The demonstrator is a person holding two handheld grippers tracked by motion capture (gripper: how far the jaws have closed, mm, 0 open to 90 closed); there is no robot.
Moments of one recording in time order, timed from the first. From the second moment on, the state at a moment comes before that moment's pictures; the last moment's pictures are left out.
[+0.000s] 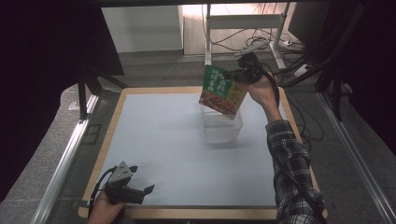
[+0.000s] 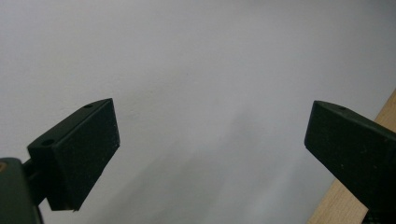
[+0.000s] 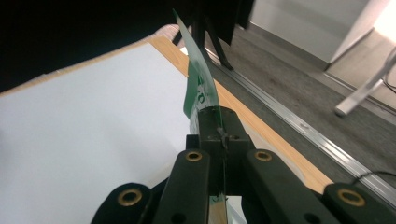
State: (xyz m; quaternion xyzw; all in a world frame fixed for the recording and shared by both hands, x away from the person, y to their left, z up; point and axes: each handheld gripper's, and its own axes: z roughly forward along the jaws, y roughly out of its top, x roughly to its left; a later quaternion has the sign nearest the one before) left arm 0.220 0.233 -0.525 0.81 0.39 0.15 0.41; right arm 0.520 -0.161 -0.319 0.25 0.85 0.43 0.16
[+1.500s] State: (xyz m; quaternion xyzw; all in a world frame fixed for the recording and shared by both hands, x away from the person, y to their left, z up) left arm 0.220 0.233 -0.525 0.81 0.39 0.15 0.41; right arm 0.525 -0.149 -0.347 0.28 0.85 0.41 0.21
